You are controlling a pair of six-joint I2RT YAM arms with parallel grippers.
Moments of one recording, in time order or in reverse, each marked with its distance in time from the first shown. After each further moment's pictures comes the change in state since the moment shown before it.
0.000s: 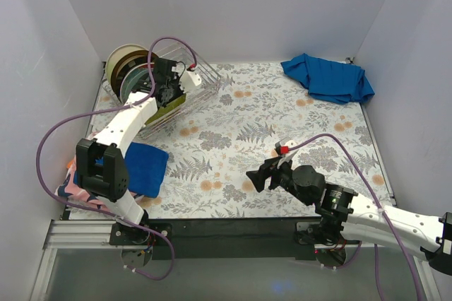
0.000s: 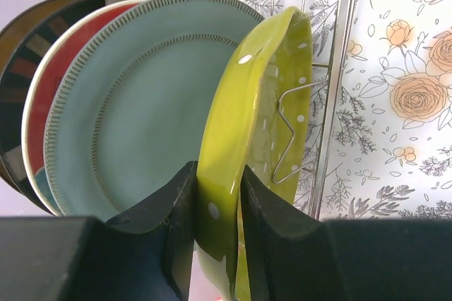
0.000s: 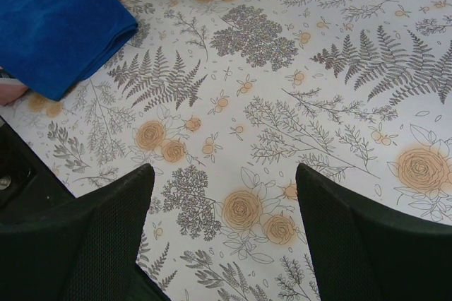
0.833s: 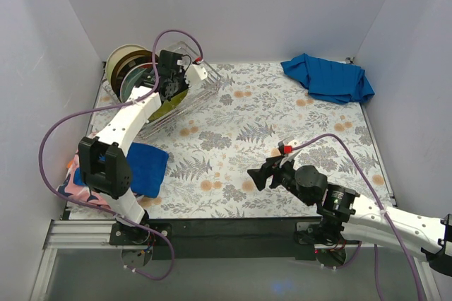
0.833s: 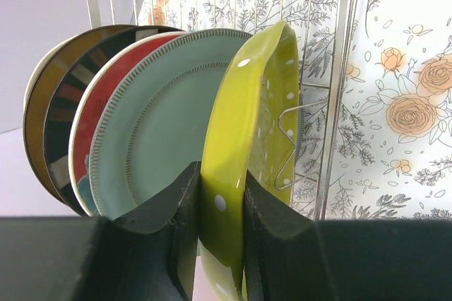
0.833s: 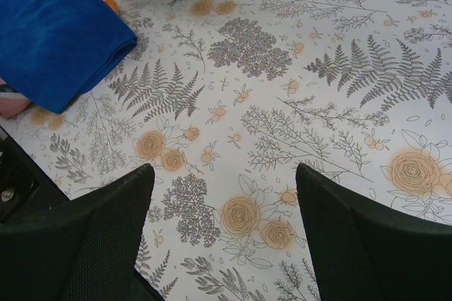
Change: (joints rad) left arm -0.038 0.034 0.124 -0.061 -0.020 -0.004; right arm 0.000 -0.023 0.000 0.002 0.025 0.004
